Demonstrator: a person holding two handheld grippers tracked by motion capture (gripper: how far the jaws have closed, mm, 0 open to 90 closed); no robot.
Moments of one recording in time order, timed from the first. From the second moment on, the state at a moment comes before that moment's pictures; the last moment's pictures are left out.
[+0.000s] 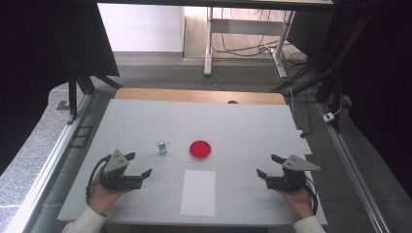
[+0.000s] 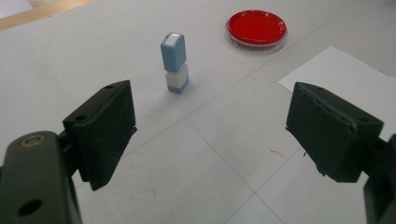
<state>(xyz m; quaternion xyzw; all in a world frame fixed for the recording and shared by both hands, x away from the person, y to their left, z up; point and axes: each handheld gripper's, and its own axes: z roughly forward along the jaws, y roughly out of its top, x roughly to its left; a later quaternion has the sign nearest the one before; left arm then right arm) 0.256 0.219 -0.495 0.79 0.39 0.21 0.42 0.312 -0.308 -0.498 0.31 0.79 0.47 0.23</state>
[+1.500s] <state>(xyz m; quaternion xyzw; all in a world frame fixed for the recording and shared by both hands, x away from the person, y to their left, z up) 0.353 0.198 -0.488 0.81 0.41 0.19 0.39 0.309 -0.305 -0.497 0.30 0.80 0.47 0.23</state>
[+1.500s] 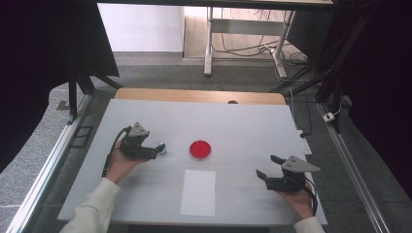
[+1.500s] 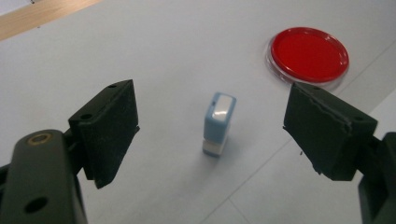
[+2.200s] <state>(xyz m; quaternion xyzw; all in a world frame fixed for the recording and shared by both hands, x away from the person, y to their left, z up) 0.364 0.190 -0.504 0.83 0.38 0.18 0.37 0.310 -0.307 -0.499 0.30 0.80 0.46 0.23</state>
